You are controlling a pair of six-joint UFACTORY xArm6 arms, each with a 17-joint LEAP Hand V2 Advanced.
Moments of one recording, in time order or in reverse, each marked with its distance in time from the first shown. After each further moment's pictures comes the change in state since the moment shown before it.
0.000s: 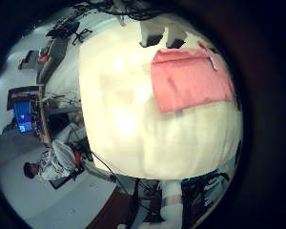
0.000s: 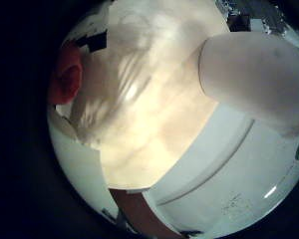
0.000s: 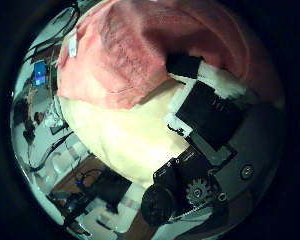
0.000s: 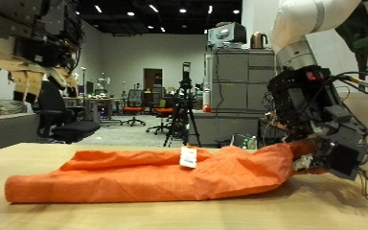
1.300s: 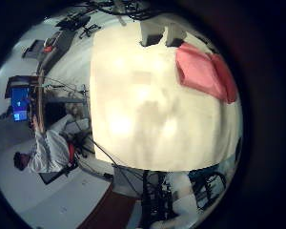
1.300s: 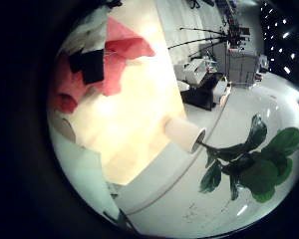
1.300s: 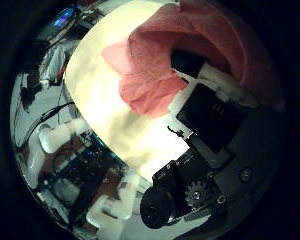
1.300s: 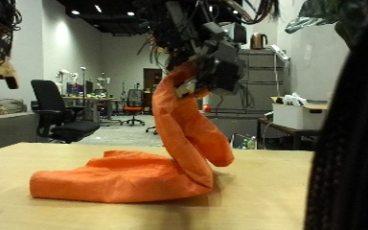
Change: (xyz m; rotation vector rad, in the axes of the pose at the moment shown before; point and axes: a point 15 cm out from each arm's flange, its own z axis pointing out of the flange) left arm -0.065 0.066 0.009 0.025 0.072 -0.070; right arm -0.269 -0.071 -0.200 0.321 0.394 -0.474
